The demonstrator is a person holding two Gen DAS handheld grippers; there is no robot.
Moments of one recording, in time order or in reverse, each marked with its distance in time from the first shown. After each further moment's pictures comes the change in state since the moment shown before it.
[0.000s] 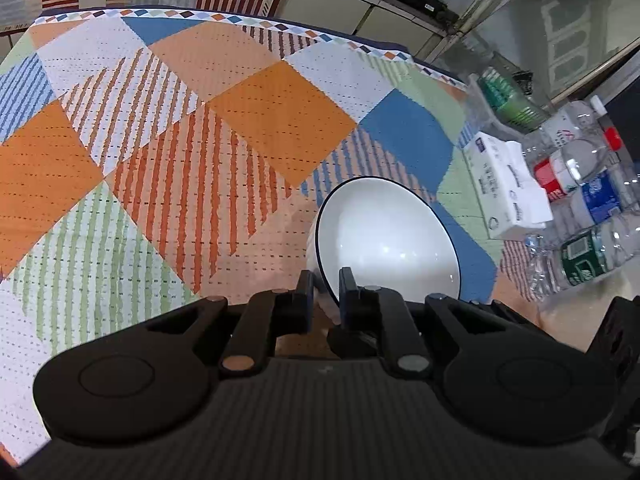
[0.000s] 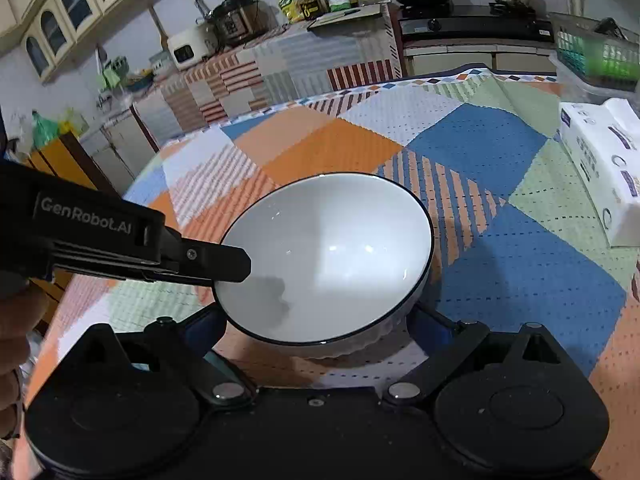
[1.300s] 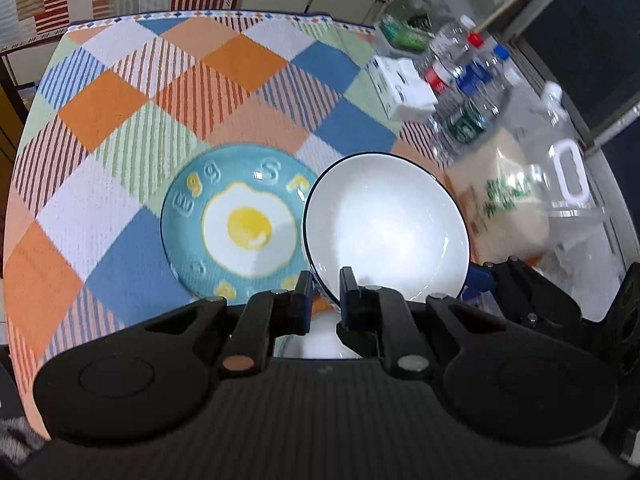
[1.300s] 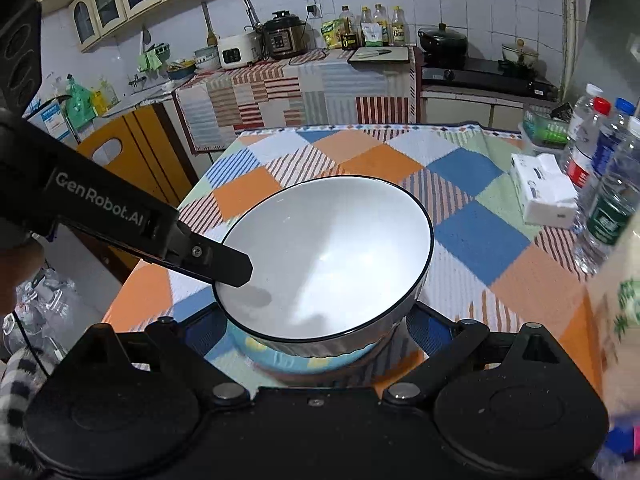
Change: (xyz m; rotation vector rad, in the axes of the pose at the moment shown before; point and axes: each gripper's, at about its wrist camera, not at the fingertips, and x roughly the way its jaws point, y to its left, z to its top) left arm -0.207 -0.057 -0.150 0.143 0.085 -0.024; right arm -0.216 0.123 -0.093 -0.147 -0.013 -0.077
